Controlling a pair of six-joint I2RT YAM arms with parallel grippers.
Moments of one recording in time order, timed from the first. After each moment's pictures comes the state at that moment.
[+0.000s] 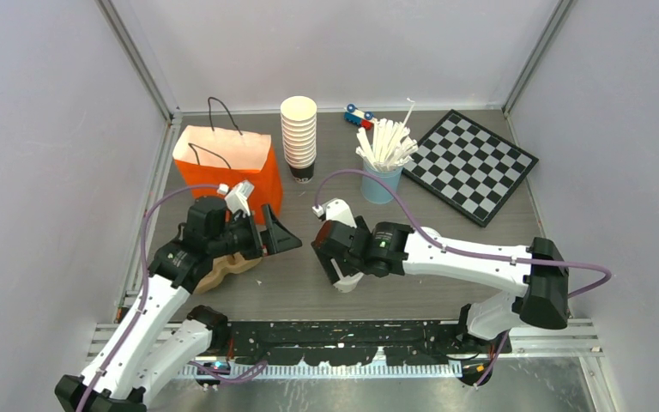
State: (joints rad) left arm -0.40 0.73 0.77 -0.62 0.48 -0.71; right arm 1.23 1.44 1.22 -0.83 0.40 0.58
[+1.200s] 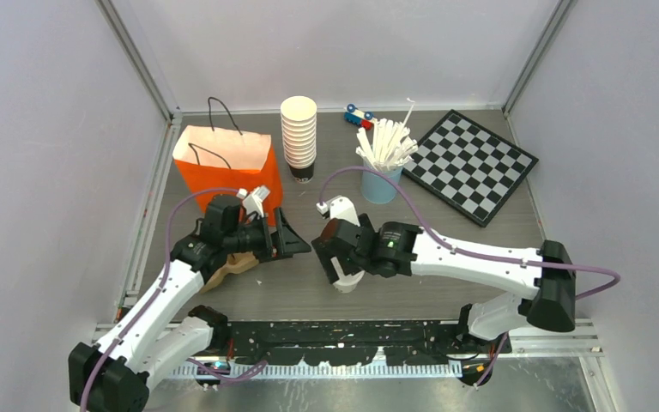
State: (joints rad) left arm -0.40 0.86 0.65 -0.44 0.63 -0.75; right arm 1.23 1.43 1.21 -0.82 0.40 0.59
